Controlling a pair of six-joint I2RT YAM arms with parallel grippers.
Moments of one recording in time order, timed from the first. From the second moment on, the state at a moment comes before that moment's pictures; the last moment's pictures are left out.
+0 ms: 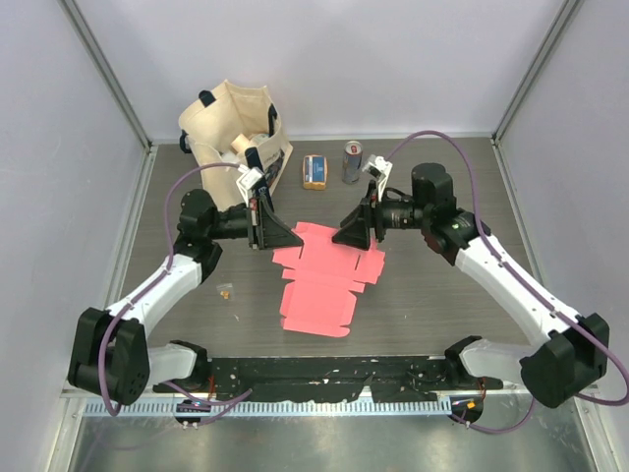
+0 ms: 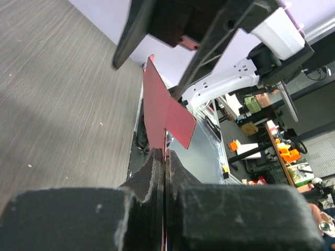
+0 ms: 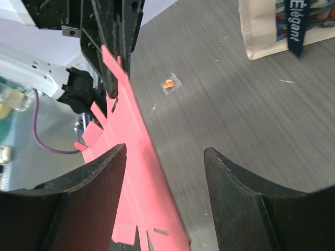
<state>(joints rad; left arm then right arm) -0.31 1.24 0.71 0.67 1.22 -0.96 0.47 1.22 1.04 -0.17 -0.86 0.18</state>
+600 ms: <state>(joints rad) -0.36 1.23 0.73 0.45 1.22 -0.82 0.49 1.23 1.06 -0.18 -0.94 0.12</state>
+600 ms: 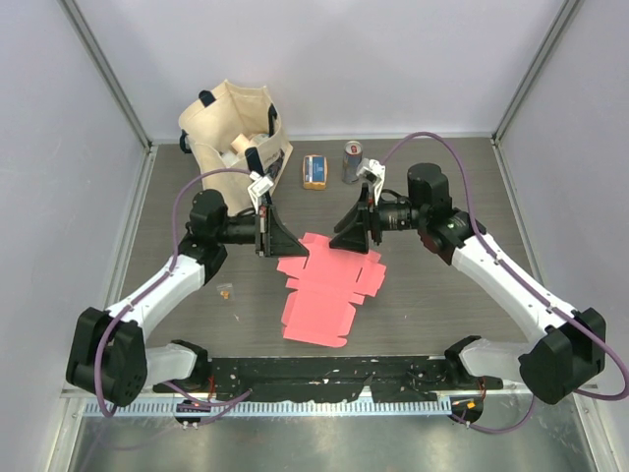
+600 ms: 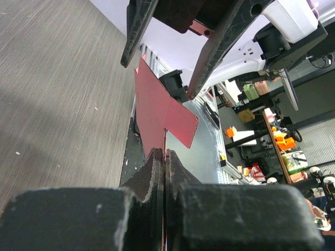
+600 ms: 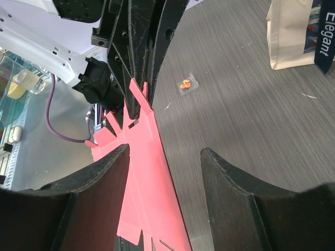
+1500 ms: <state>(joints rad) -0.35 0.98 0.60 0.14 0.46 -0.68 0.51 1.47 0.94 -0.10 -0.55 0.08</state>
